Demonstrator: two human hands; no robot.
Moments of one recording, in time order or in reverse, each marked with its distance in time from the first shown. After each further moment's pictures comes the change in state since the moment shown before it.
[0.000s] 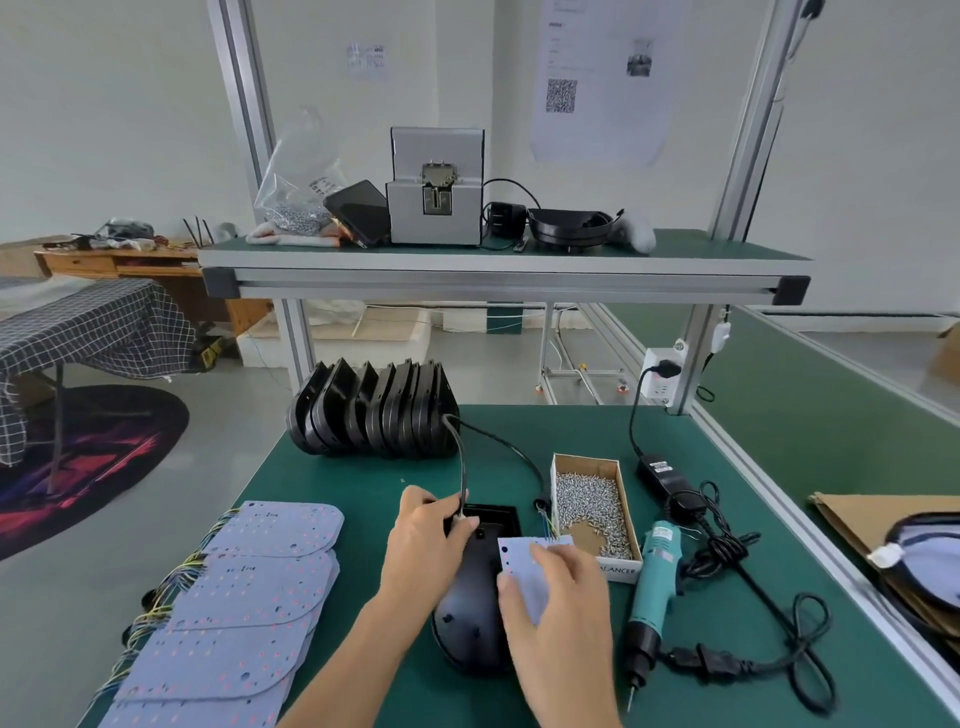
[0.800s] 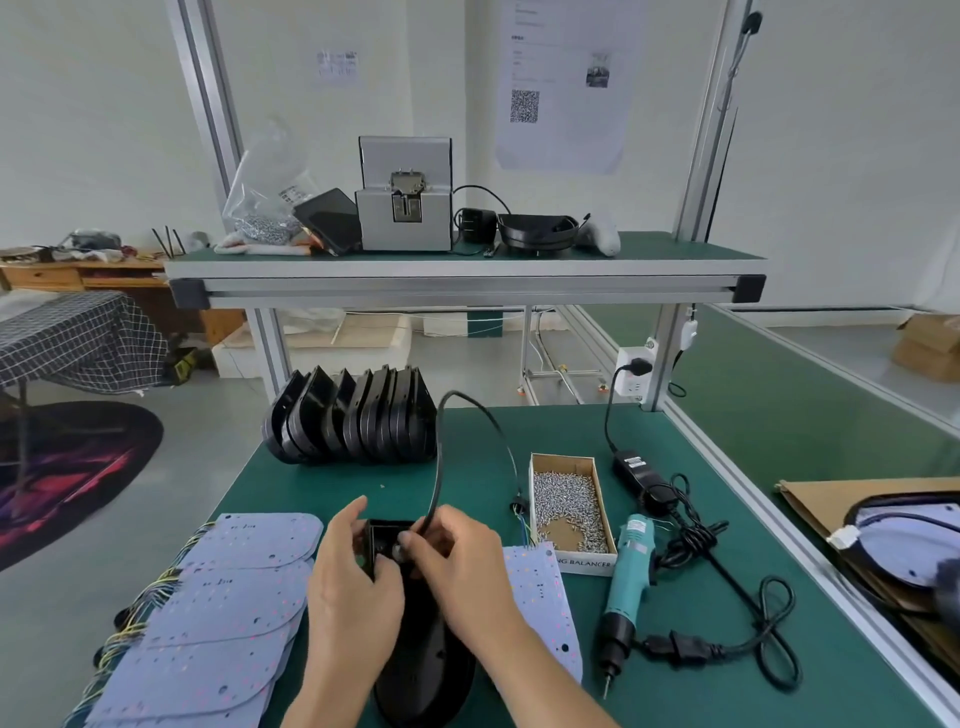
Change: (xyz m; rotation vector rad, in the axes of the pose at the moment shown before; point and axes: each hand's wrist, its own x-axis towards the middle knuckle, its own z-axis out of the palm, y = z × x) left_hand -0.063 0.011 -0.043 -0.279 0.276 -0.184; right_hand 0.044 -0.037 0.044 0.446 -0.348 -0.072
